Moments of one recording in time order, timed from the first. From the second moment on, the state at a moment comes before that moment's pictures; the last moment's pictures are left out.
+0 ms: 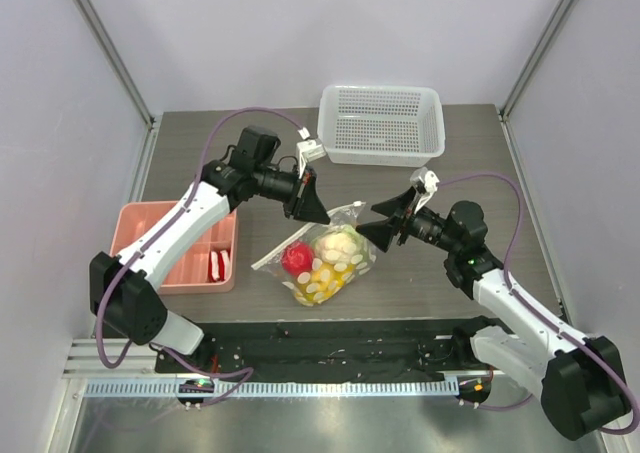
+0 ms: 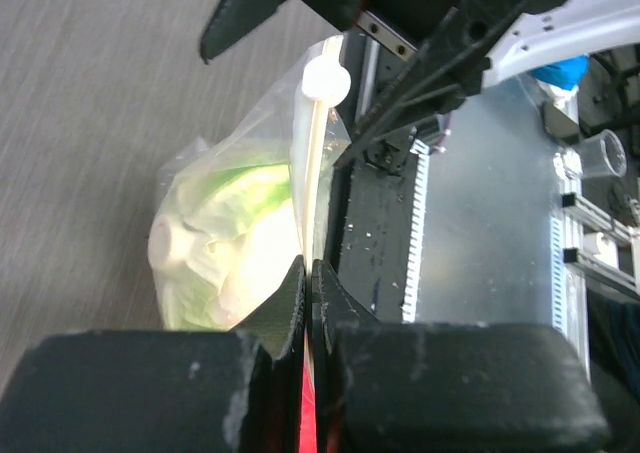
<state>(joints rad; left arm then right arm) -0.53 1.48 1.35 -0.60 0.97 0.02 0.38 0.93 0.47 0.45 -0.67 0.32</state>
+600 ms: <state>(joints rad) -0.53 1.47 1.35 -0.64 1.04 0.07 0.41 1.13 0.54 0.70 -0.88 0.39</state>
